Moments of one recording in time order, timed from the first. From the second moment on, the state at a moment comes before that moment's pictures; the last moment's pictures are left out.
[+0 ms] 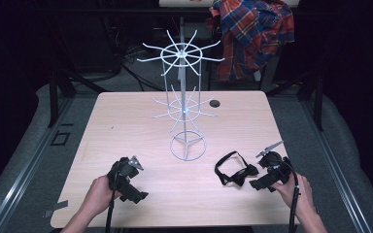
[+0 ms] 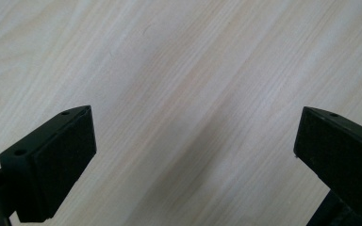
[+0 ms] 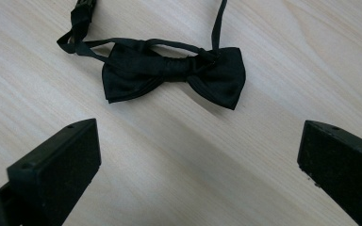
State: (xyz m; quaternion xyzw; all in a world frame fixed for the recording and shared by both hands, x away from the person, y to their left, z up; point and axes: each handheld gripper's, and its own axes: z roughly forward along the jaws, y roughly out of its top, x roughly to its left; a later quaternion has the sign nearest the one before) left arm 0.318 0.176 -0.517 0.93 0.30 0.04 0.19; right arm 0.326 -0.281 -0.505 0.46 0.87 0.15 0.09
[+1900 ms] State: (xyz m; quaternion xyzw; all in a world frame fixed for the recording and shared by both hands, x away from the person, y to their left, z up) left arm 0.313 0.174 -0.517 0.94 0.29 0.03 0.19; right arm 0.376 -0.262 -0.523 0.46 0.86 0.16 0.11
